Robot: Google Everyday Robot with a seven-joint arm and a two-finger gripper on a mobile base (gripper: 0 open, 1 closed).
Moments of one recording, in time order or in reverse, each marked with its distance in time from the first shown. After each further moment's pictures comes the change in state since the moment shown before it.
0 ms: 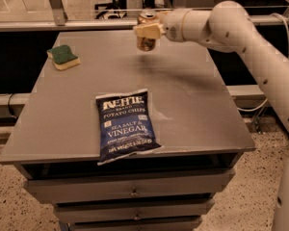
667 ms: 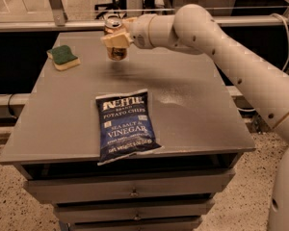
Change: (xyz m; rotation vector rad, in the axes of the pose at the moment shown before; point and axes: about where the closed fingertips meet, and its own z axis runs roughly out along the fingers) arm -0.011 0.091 0.057 -0.120 0.022 -0.065
